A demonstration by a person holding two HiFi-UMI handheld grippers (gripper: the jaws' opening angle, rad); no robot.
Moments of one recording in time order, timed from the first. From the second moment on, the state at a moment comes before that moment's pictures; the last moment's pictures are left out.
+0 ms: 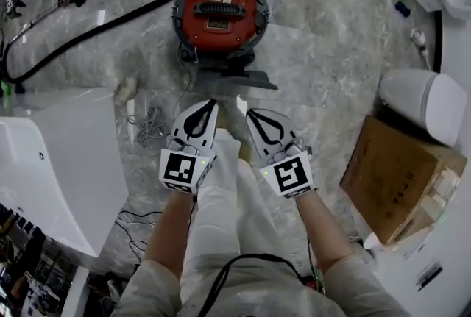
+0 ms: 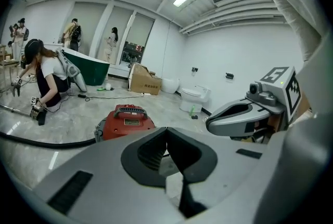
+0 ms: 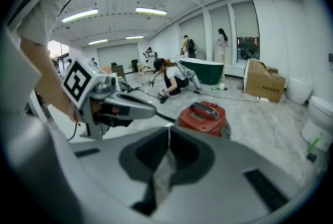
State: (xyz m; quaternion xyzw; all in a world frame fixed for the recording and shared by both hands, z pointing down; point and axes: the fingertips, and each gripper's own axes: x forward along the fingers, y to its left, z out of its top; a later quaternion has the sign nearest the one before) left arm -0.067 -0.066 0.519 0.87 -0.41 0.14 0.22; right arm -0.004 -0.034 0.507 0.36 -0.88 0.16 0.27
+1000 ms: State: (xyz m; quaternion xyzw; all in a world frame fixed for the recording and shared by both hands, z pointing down) left arm -0.062 -0.090 0.629 0.89 -0.32 0.21 0.25; right arm -0.001 -0.069 0.616 0.34 -0.84 0.15 0.39
